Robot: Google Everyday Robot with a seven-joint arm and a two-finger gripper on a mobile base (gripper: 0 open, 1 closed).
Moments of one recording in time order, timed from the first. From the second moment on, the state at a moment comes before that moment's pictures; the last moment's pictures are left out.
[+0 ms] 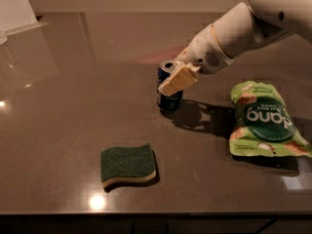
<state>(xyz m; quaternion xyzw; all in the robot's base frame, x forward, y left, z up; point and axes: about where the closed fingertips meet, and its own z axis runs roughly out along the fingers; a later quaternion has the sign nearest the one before) 0.542 -0.042 0.910 -0.55 0.74 0.22 0.30</state>
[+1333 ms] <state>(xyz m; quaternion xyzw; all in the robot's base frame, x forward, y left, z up) 0.473 0.003 0.901 -0.60 0.70 0.24 0.28</state>
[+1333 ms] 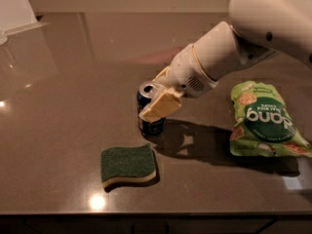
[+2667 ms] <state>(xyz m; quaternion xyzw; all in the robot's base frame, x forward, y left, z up) 0.460 0.016 0.892 -0.63 0.69 0.25 0.28</state>
